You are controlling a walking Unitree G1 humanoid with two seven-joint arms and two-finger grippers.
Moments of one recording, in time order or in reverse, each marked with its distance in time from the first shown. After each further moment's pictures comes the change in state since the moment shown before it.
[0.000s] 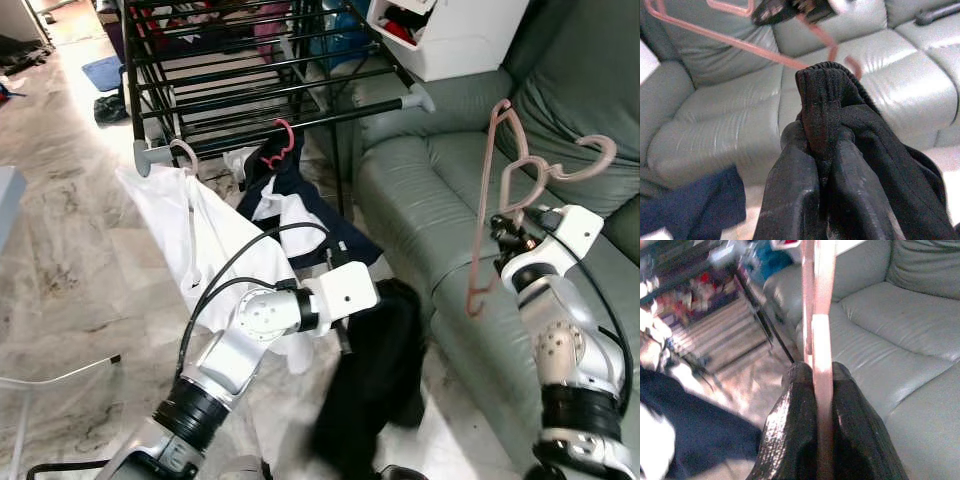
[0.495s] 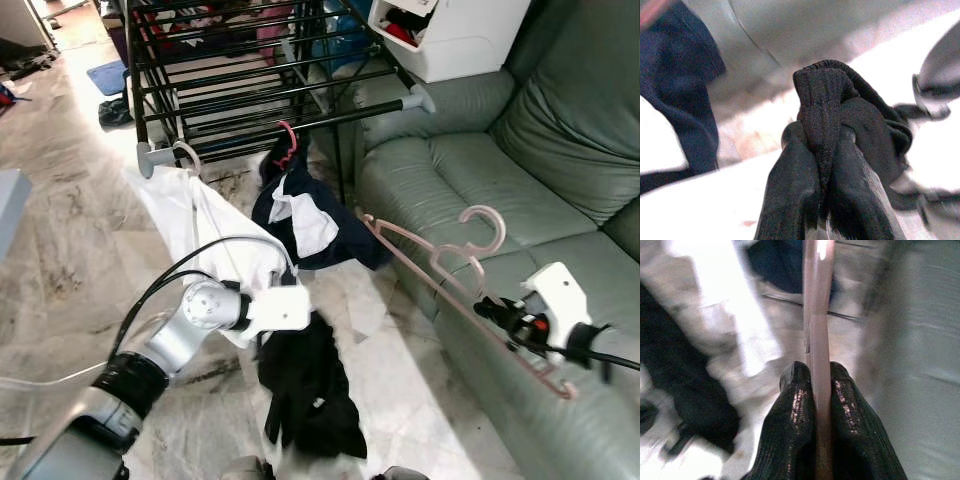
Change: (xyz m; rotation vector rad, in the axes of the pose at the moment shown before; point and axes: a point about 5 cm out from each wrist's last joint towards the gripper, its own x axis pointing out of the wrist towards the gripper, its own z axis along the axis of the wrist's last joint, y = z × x) left arm -0.061 0.023 -0.069 0.155 0.432 -0.260; right arm -0.065 -0.033 -0.005 -0.626 0.466 0.615
